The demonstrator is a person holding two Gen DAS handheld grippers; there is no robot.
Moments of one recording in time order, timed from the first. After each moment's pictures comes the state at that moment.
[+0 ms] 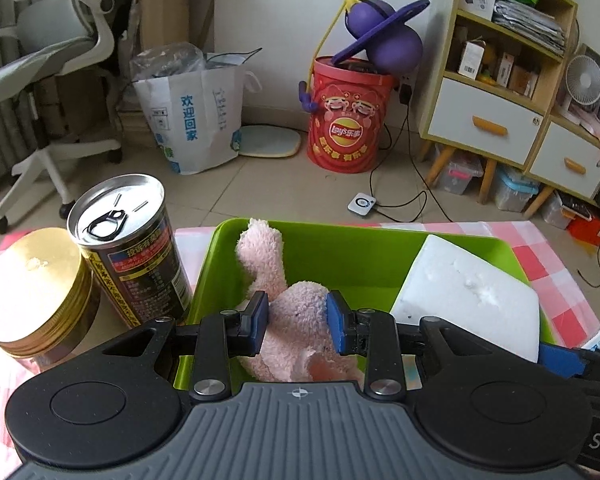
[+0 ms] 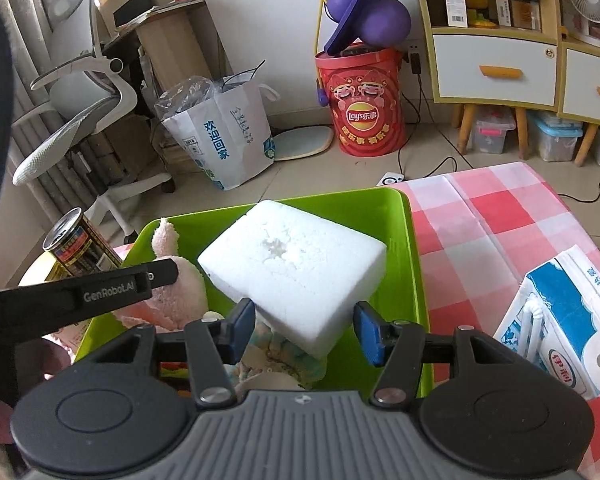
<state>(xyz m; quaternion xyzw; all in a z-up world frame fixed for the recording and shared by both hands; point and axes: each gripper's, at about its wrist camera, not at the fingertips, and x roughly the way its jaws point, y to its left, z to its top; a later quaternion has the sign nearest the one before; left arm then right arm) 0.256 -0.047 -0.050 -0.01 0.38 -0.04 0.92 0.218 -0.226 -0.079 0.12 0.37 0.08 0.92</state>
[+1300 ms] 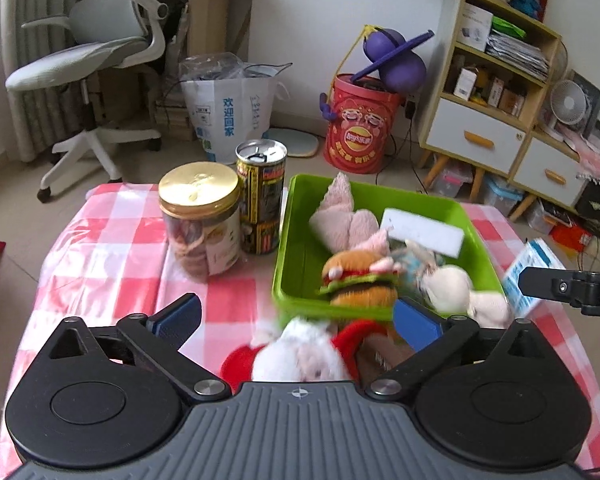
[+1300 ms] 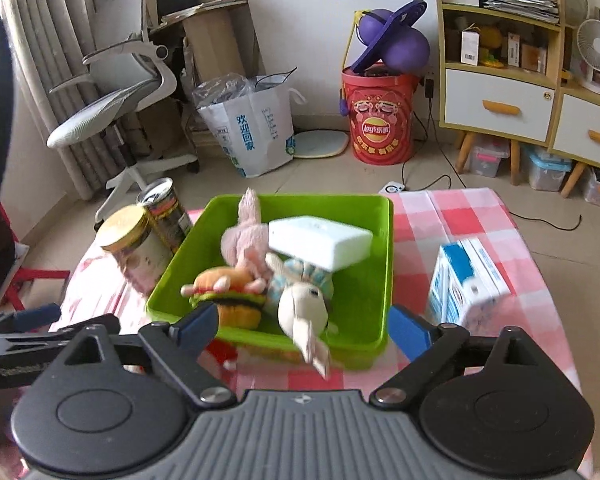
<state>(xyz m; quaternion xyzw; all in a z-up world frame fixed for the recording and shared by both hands) 0.091 0.009 0.014 -0.03 0.37 -0.02 0.93 0.099 -0.231 0.006 0.06 0.37 0.11 0.92</state>
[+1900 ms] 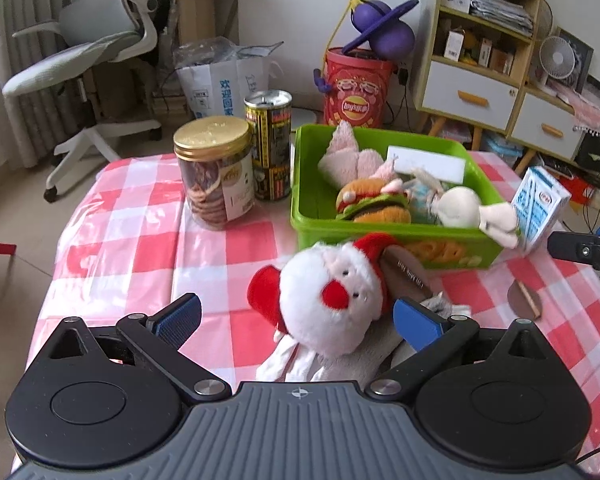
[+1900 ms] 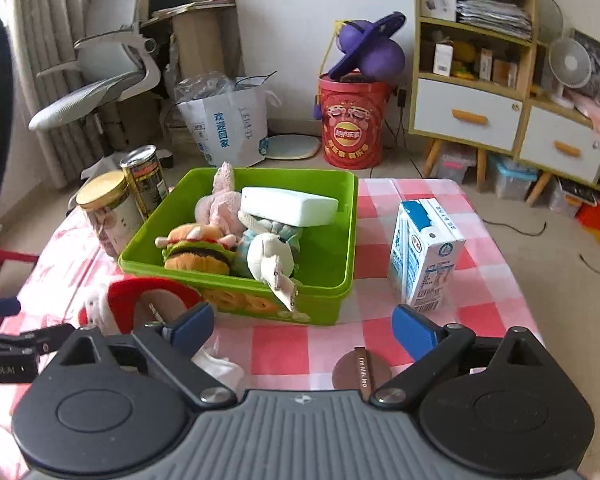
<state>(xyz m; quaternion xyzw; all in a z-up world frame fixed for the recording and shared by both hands) 0.051 0.018 -0.020 0.01 0.39 -0.03 0.92 0.051 -0.231 -0.021 0.02 0.35 0.06 0.93</state>
